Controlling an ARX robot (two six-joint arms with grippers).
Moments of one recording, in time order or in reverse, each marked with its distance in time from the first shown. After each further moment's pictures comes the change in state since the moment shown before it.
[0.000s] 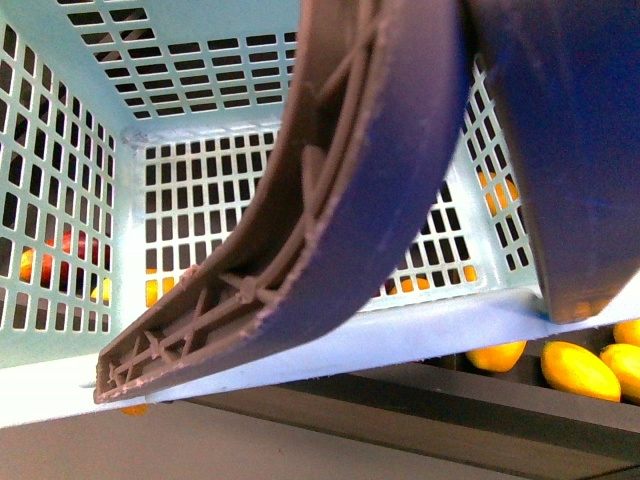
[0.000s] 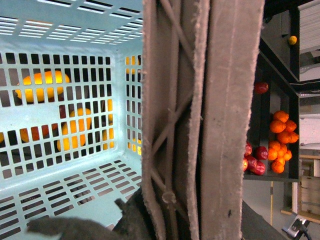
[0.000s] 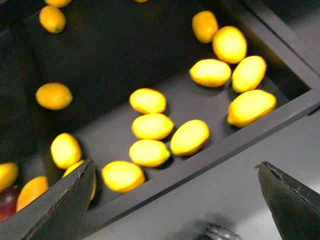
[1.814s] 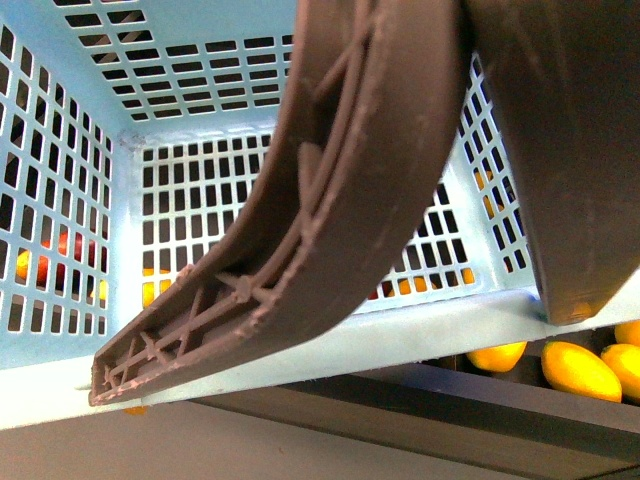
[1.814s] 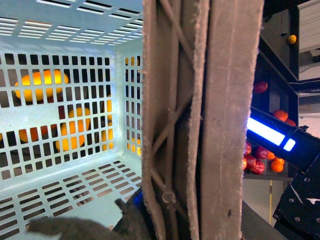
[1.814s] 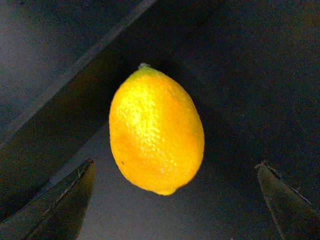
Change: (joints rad) left arm 0.000 0.000 0.000 0.000 -0.001 -0.003; right arm 0.445 2.119 1.559 0.283 -0.267 -0.886
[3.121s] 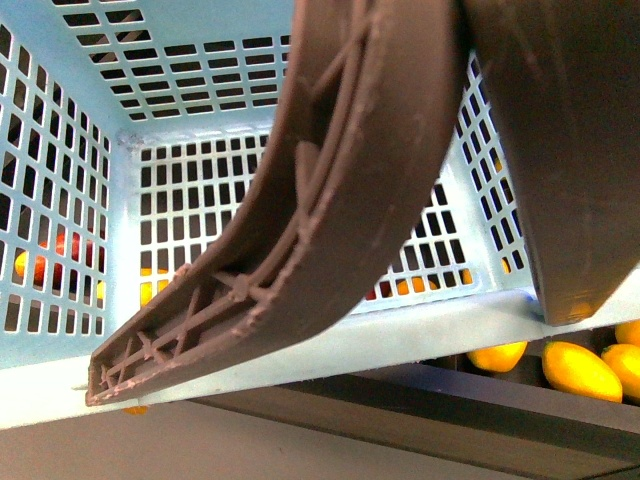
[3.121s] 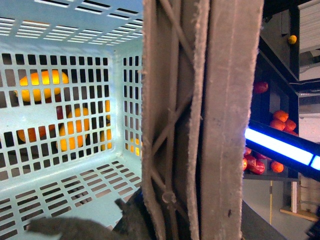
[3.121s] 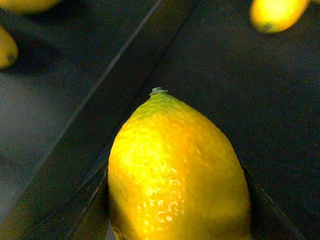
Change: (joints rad) left arm 0.000 0.000 0.000 0.000 0.000 0.000; right arm -0.070 -0.251 -0.393 0.369 -0.026 0.287
